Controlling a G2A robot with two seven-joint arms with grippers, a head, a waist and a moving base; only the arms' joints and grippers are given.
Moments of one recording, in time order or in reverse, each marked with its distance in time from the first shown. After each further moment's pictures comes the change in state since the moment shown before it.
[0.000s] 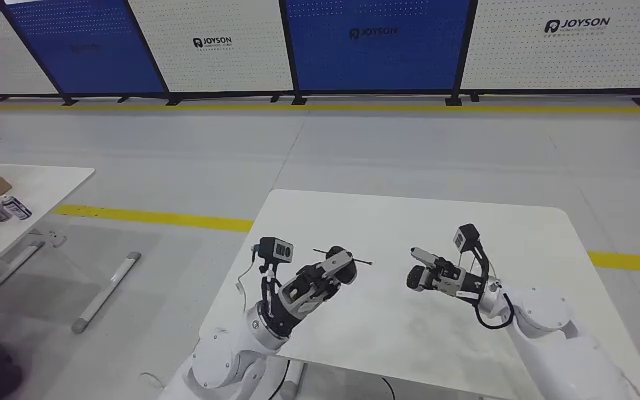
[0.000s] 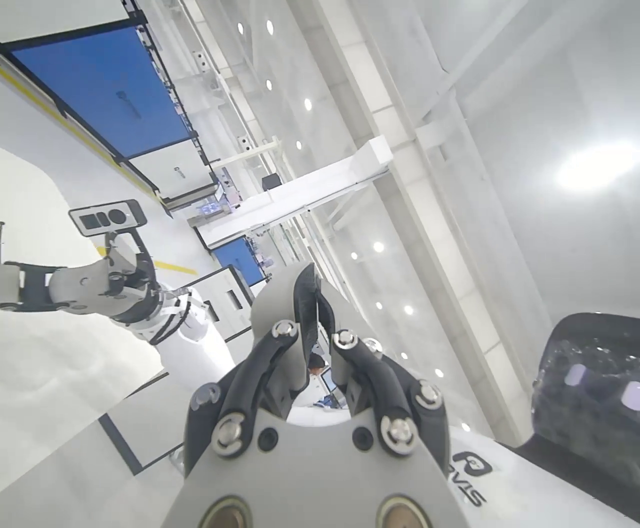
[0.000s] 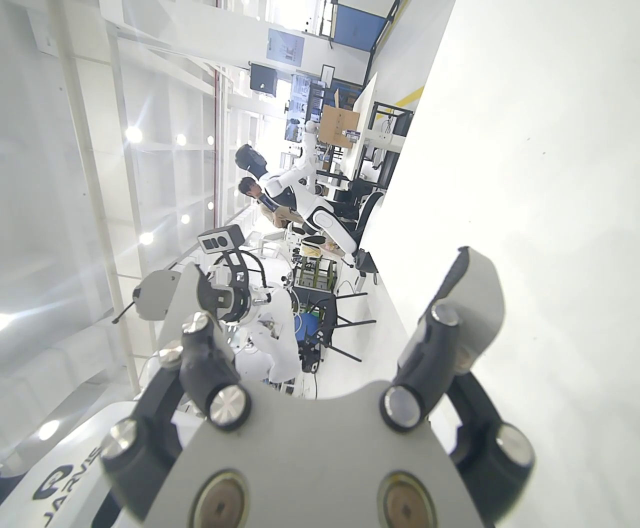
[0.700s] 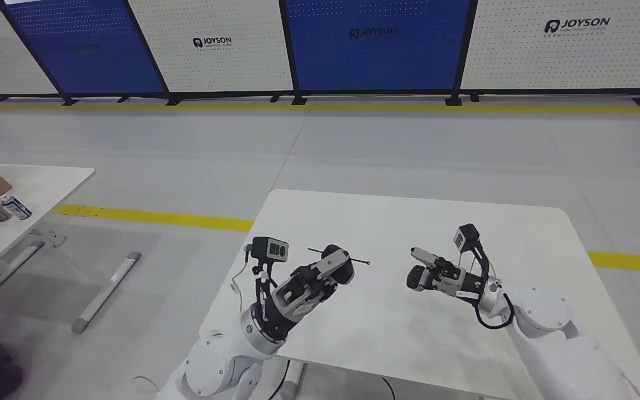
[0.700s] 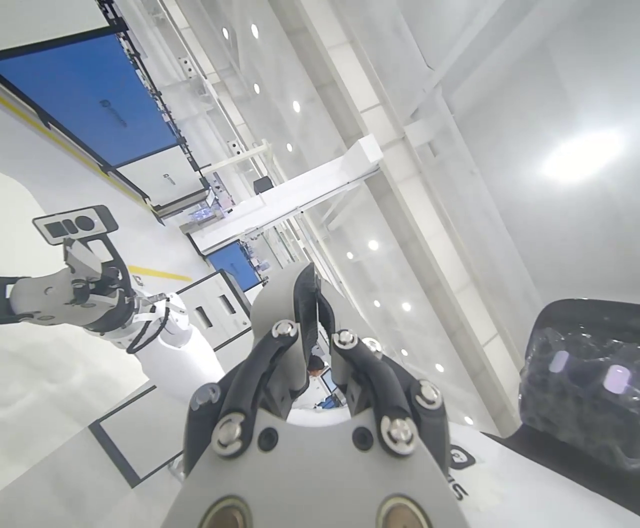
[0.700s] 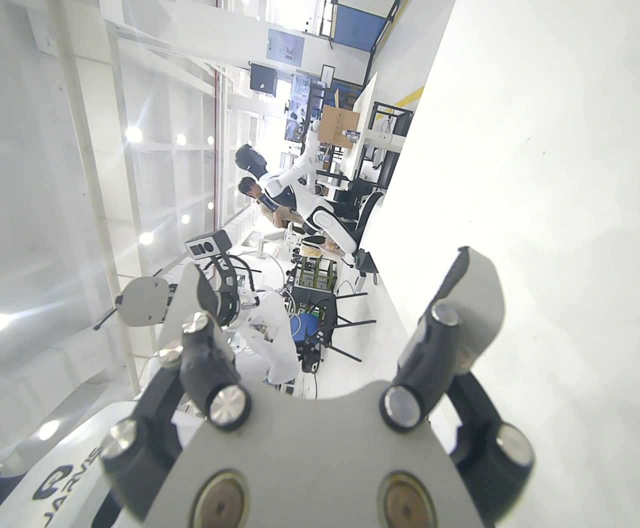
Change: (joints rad) left arm 0.024 0.003 -0.015 -0.052 0.002 -0.005 0.017; right arm 0.000 0.000 0.000 0.000 0.000 0.000 0.000
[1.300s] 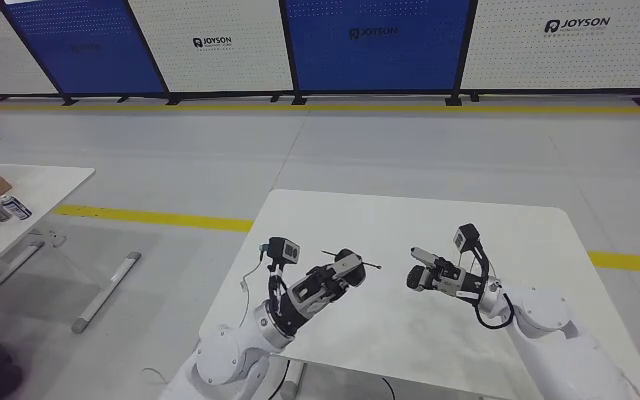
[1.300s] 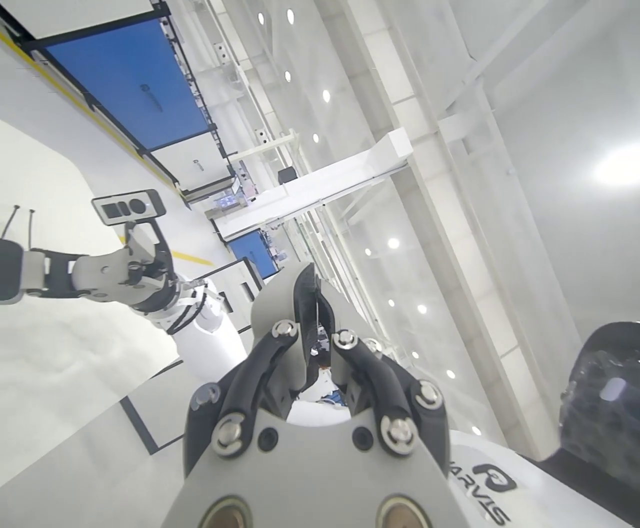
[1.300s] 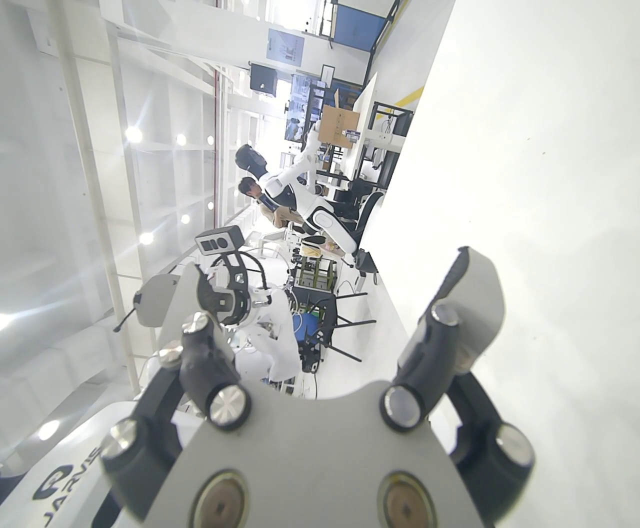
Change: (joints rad) left arm -0.061 0.002 0.043 0.088 0.043 0.093 -0.013; right arm 0.000 0.000 0.000 0.000 0.000 0.000 0.000
